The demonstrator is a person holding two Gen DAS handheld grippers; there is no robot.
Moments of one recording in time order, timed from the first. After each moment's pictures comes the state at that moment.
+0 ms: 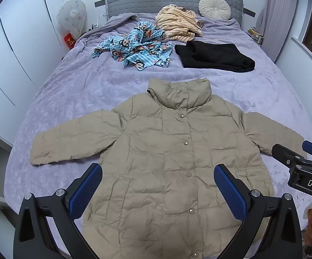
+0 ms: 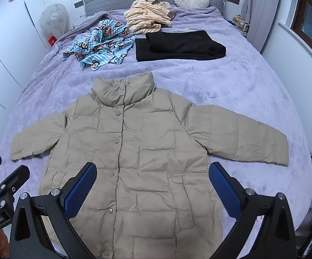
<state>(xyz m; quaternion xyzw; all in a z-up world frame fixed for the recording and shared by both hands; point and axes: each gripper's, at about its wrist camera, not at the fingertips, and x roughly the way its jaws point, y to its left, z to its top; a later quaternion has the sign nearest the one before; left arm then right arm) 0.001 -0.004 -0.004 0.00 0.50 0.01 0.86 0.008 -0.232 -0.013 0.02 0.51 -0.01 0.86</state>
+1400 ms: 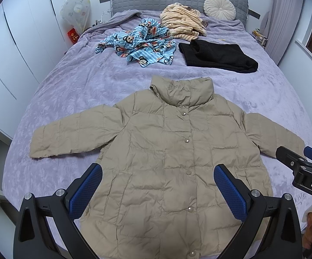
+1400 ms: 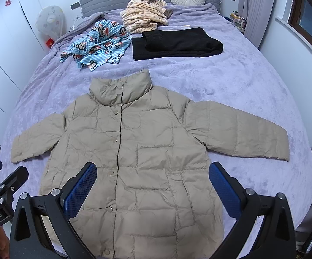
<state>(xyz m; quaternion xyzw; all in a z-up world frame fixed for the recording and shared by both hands) 0.002 -0.001 -0.007 -0.01 0.51 0.02 0.86 0.009 -0.237 -0.014 0.03 0.51 -0.02 0.86</state>
